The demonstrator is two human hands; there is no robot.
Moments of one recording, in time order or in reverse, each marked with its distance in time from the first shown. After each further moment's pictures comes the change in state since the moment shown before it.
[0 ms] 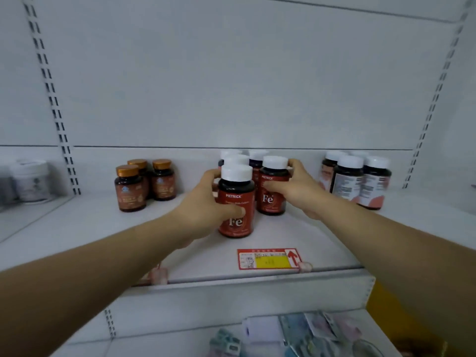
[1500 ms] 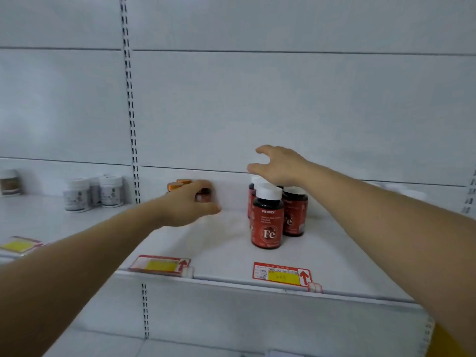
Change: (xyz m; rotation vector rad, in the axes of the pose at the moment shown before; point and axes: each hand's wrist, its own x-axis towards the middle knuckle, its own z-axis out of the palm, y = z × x) left_hand -0.028 0.027 -0.071 0.678 0.141 -0.062; right_hand -0.001 -0.122 0.015 -0.701 -0.223 -0.397
